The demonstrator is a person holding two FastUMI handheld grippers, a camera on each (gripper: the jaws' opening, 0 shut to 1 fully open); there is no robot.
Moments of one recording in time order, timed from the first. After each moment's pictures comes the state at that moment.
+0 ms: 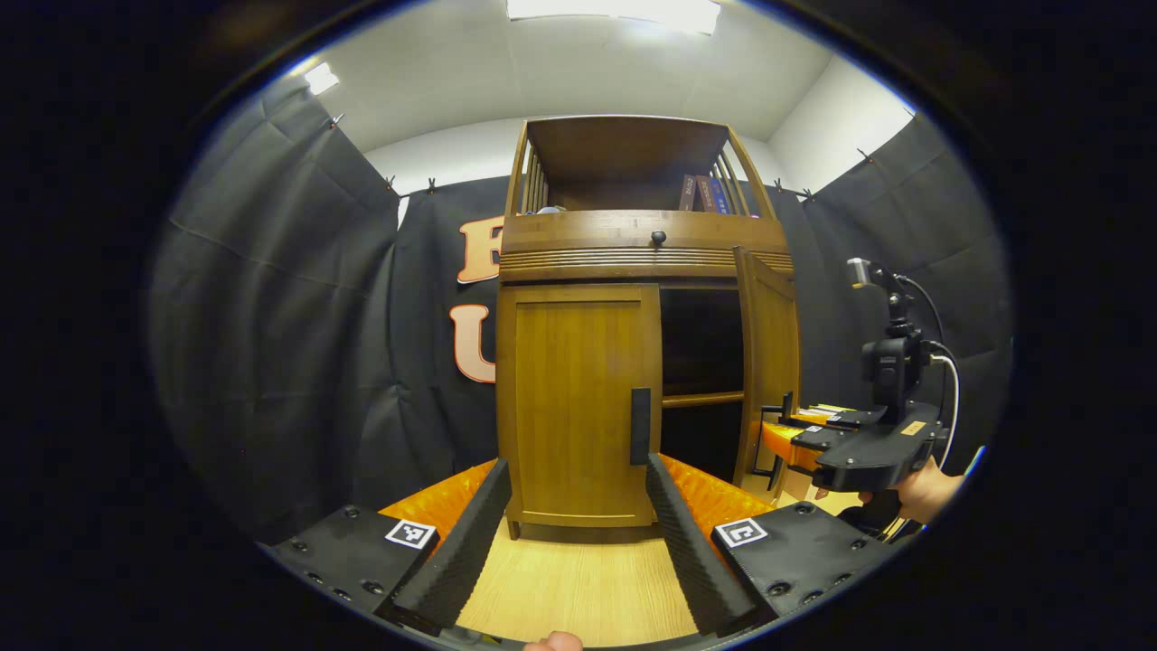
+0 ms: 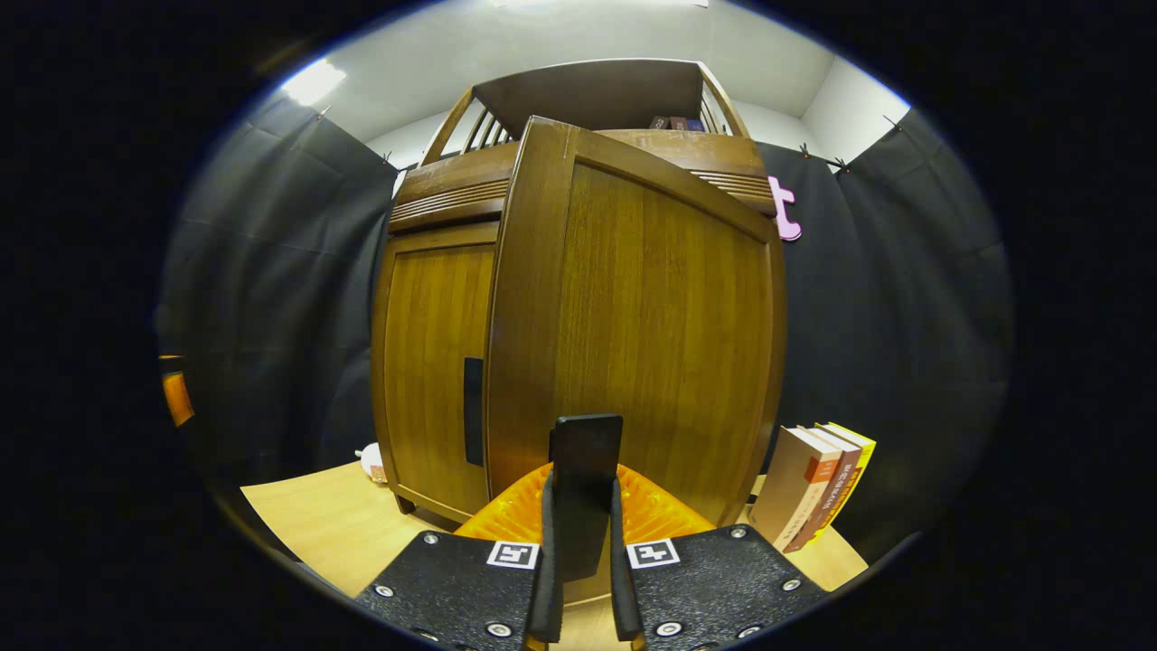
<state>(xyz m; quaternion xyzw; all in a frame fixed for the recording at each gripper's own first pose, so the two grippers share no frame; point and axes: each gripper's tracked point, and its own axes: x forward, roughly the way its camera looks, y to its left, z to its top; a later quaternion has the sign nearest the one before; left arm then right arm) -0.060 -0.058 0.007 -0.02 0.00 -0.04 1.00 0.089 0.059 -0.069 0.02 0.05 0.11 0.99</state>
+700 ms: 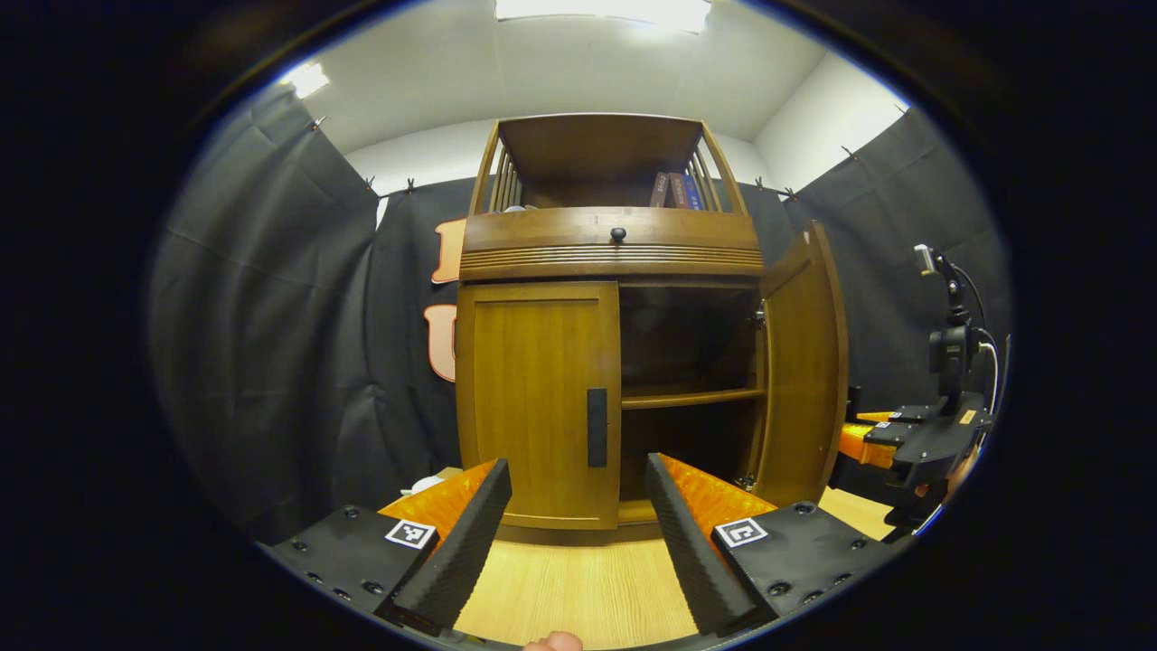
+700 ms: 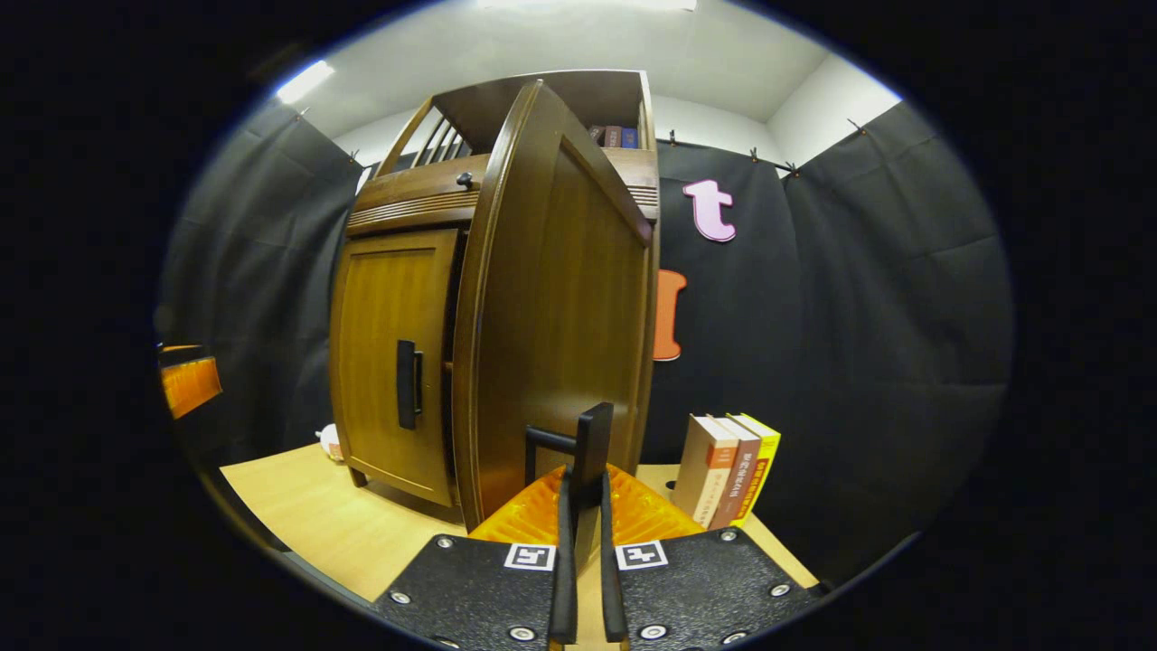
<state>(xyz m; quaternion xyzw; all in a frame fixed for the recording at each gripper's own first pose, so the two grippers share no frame) -0.056 -0.109 0.005 -0.02 0.00 -0.06 1.00 0.040 -0.073 -0.079 0.01 0.06 0.03 1.00</state>
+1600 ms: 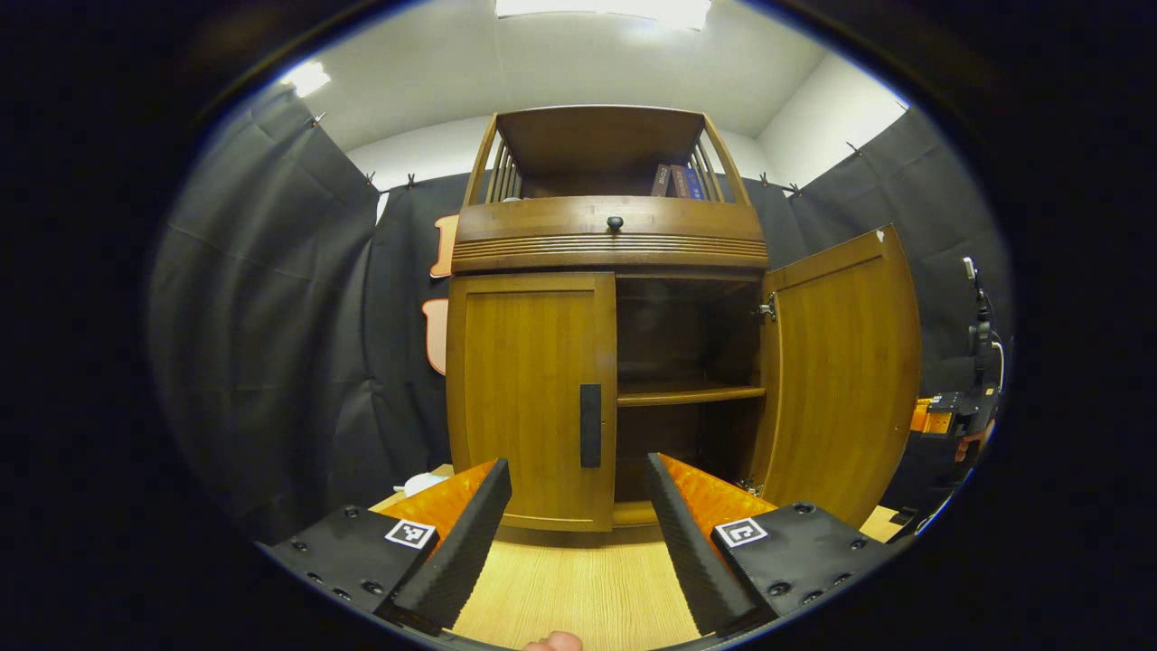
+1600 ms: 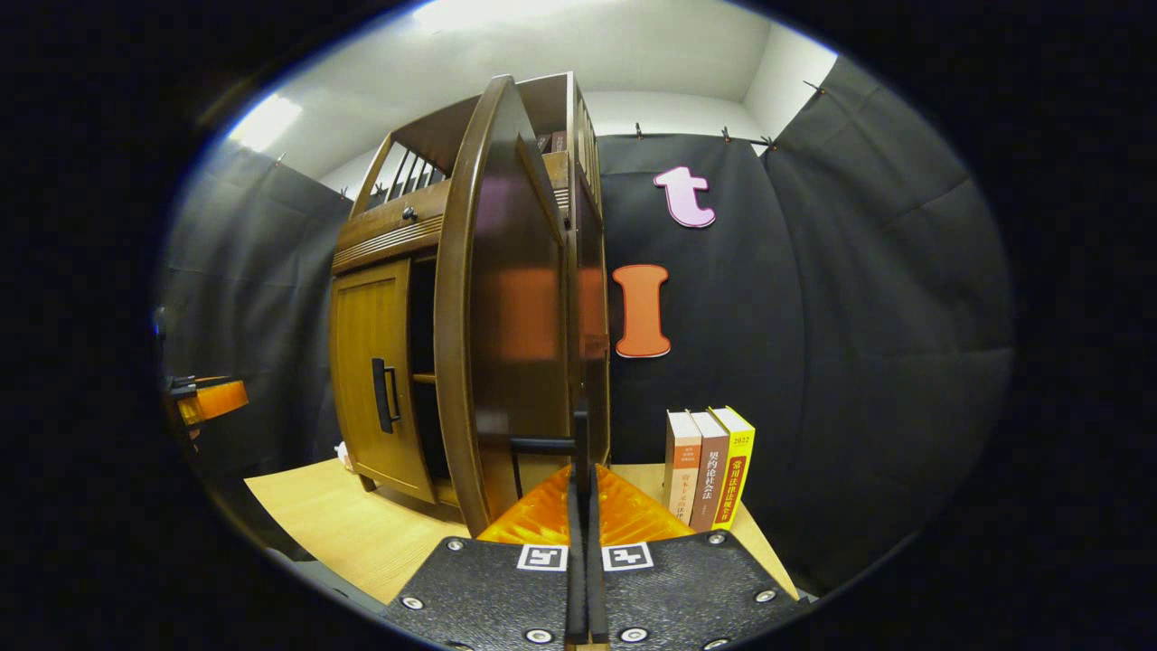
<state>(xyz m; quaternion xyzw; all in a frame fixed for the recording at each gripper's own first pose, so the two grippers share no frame) -0.039 -0.116 -0.001 -0.02 0.00 -0.05 1.00 0.048 -0.172 -0.088 0.07 0.05 0.10 0.99</state>
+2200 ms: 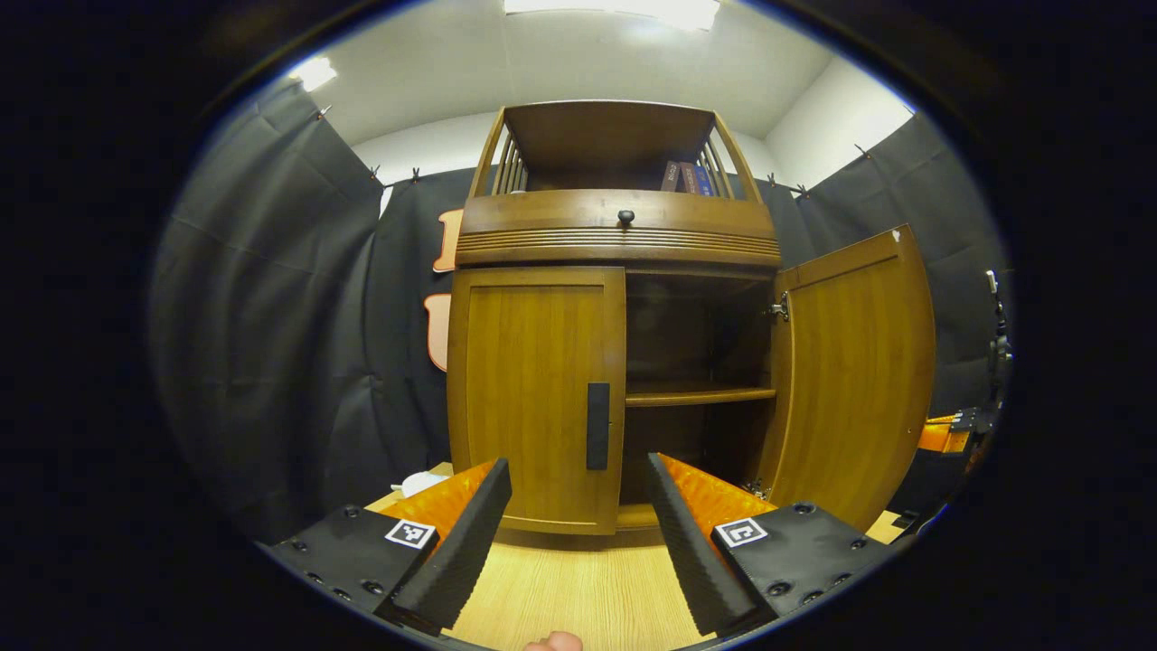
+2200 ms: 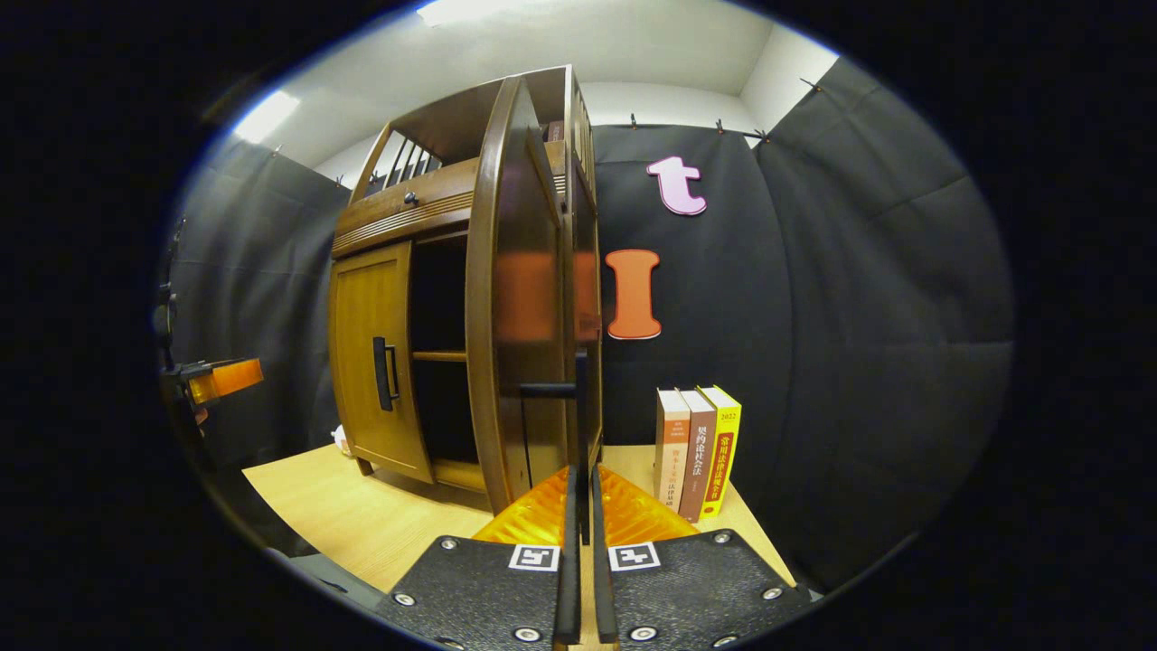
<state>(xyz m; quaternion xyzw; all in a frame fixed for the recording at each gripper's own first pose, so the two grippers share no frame) -0.020 -0.108 -0.006 -0.03 0.01 -0.05 1.00 0.003 -0.175 -0.113 0.07 0.08 0.07 0.99</state>
